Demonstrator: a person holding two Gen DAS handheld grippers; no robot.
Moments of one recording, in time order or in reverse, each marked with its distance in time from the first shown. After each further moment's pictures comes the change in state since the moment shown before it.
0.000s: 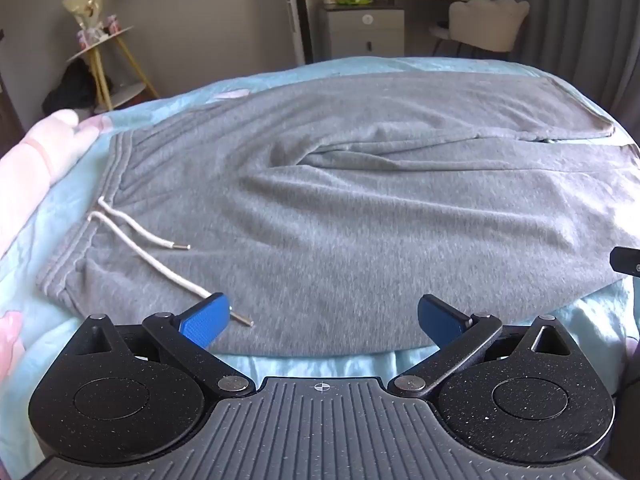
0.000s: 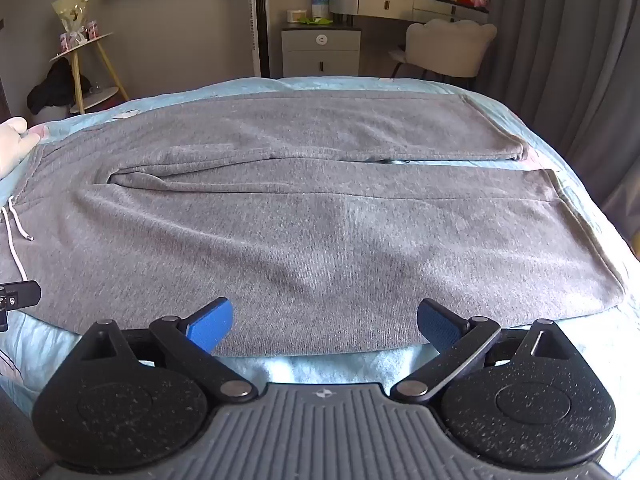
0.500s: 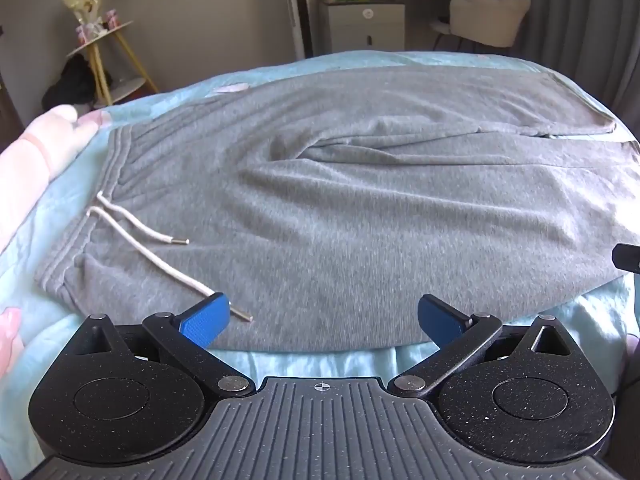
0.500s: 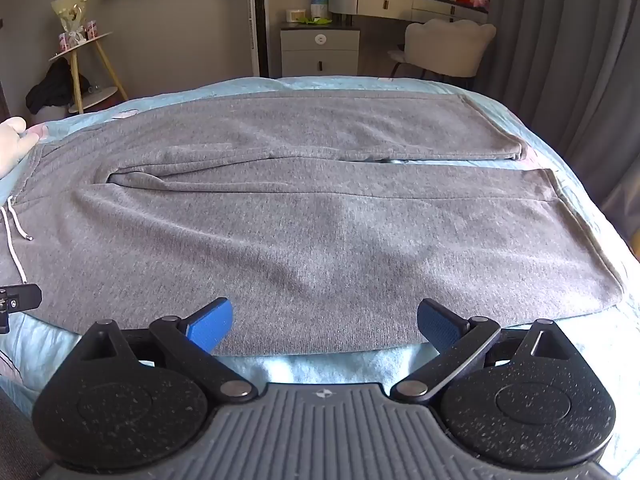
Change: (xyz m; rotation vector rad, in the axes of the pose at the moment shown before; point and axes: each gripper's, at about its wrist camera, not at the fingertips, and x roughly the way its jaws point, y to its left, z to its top) left arm 0.003 0.000 -0.005 0.006 0.006 0.003; right arm -0.002 0.001 0.001 0.002 0.001 0.000
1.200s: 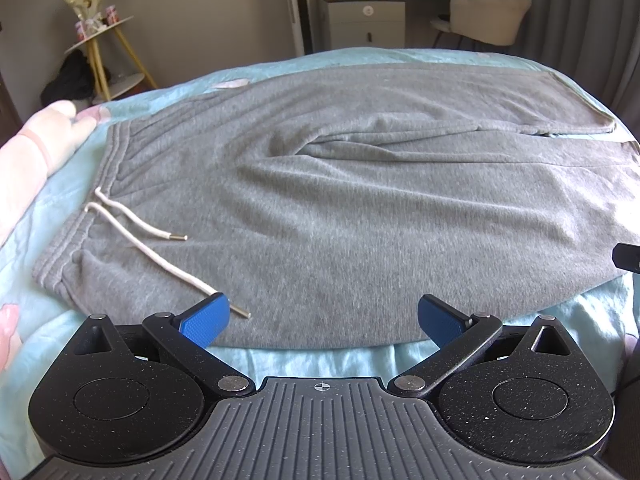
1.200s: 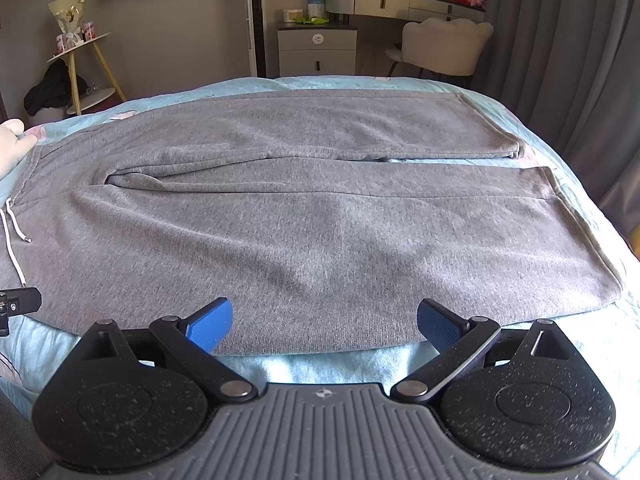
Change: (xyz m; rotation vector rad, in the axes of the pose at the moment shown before) left arm 0.001 0.001 0.001 -0.009 0.019 -0.007; right arm 0.001 -0.003 -0.002 0.001 0.001 0.000
